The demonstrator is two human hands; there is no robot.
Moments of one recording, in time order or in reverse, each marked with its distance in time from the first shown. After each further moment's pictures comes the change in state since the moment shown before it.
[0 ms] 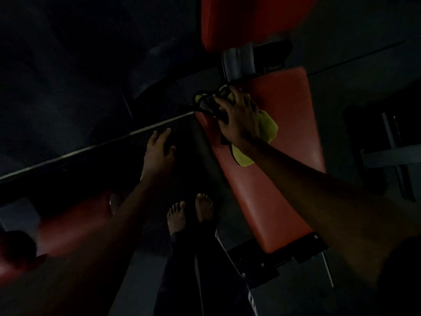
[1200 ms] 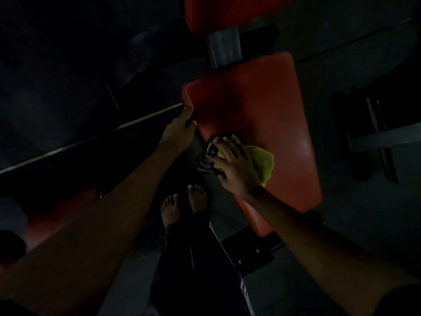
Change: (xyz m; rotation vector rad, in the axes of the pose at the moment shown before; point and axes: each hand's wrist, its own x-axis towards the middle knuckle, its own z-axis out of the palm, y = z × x) left_hand 0.005 0.078 0.020 -0.047 -0.238 0.084; right_hand -0.158 0.017 0.033 -0.061 -0.070 -0.265
